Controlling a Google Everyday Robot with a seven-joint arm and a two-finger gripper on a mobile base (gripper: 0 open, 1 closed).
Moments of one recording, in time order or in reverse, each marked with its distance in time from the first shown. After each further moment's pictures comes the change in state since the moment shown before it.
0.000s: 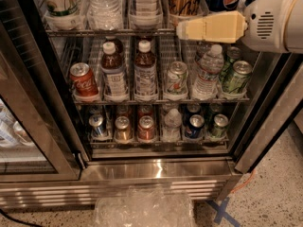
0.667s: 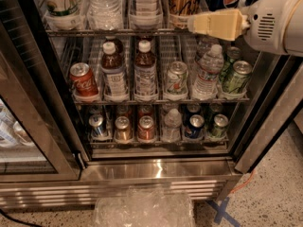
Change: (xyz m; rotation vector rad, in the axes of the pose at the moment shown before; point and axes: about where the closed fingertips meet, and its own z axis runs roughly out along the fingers) arm -0.009 -0.009 -0.002 0.077 -0.079 -0.034
